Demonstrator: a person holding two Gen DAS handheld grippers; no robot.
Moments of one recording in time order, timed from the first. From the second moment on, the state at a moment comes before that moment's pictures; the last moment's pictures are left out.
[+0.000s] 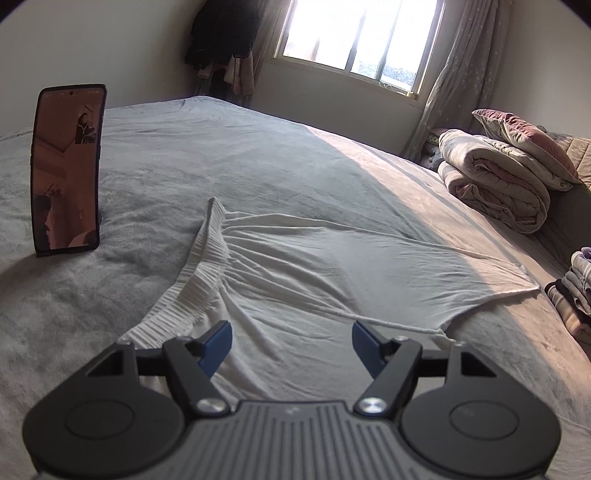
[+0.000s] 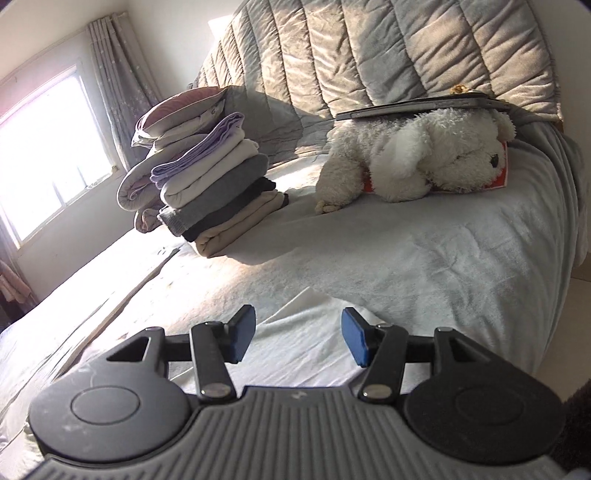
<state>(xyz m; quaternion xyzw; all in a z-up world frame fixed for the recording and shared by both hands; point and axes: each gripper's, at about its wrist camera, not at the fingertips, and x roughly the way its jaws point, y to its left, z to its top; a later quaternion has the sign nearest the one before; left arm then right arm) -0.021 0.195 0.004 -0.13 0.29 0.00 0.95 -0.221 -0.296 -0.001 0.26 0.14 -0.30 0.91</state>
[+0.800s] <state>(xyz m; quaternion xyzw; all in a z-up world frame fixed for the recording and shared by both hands) 0.019 0.265 -0.010 -0.25 0.31 -0.01 0.92 0.032 -0.084 0.042 0.08 0.25 0.04 0.96</state>
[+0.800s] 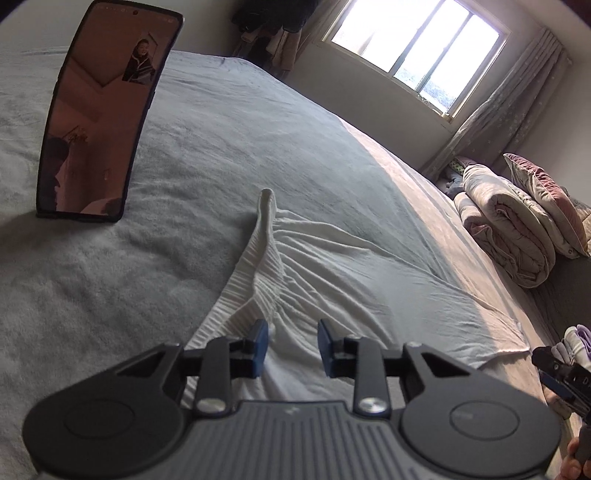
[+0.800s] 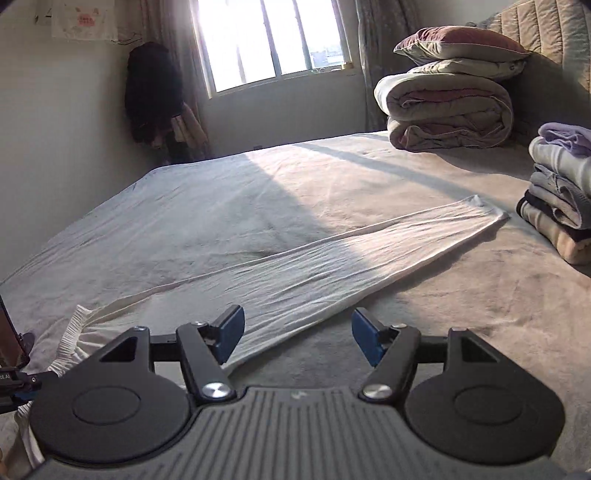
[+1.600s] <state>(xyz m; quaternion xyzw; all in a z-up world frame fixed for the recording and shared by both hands) 0.037 0.290 -0.036 -0.28 0.33 -0.03 0.90 0.184 0.093 0.013 -0.15 0.32 0.24 0.90</state>
